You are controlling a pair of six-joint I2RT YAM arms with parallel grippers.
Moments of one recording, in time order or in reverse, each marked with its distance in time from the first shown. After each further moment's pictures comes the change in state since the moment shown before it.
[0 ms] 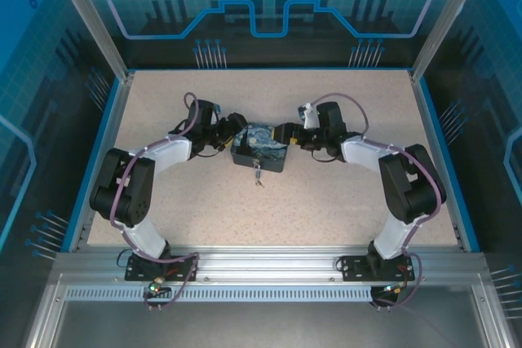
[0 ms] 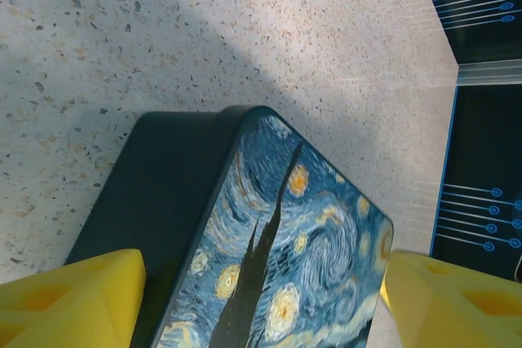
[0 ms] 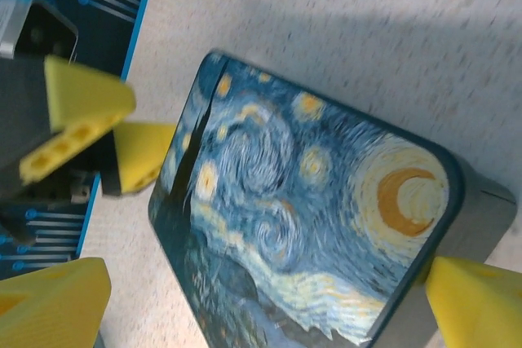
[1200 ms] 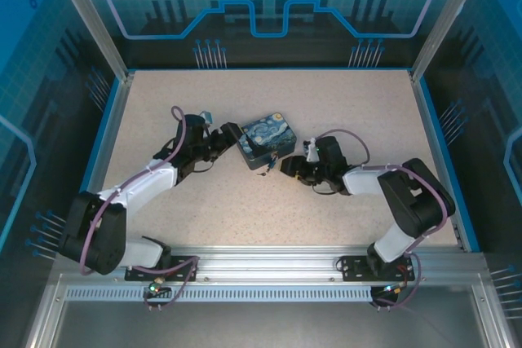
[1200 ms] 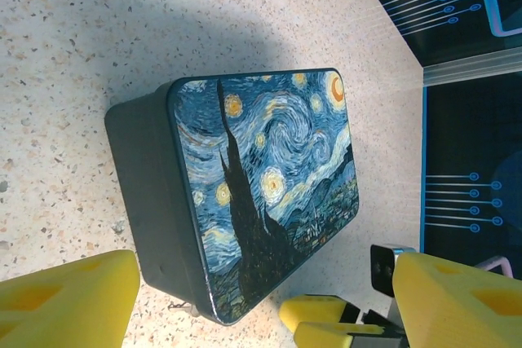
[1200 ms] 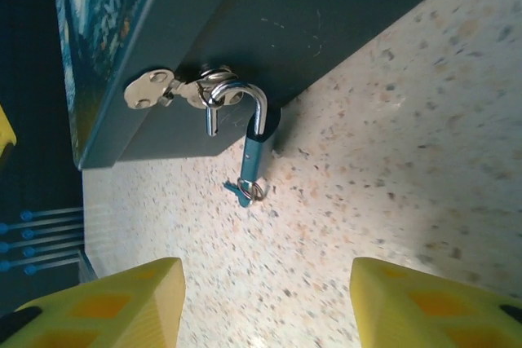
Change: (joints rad) left arm -0.057 -0.354 -0.222 -0.016 -0.125 0.008; right arm 0.117 -0.121 -0.400 0.229 0.112 0.305
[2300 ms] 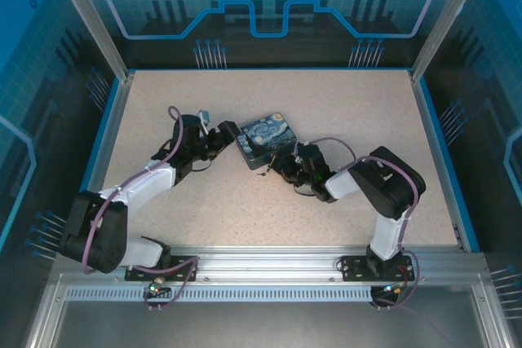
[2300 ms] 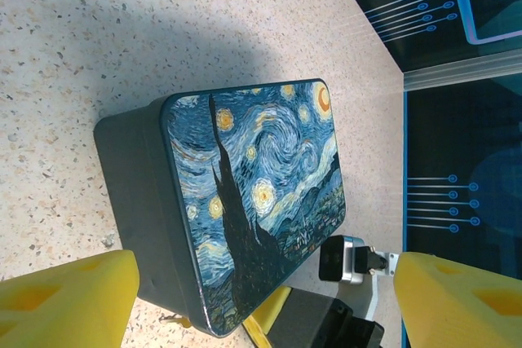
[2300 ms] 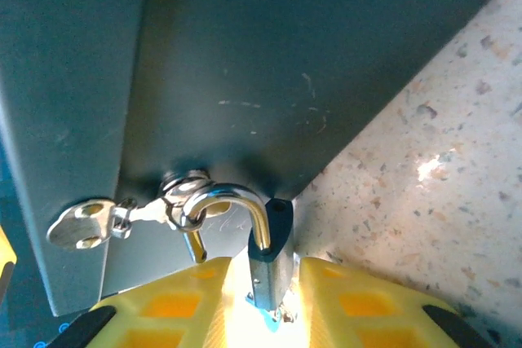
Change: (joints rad) left arm 0.037 0.008 -0.025 0.077 0.055 -0.007; right arm 0.129 0.209 0.001 0.374 0.268 0.315
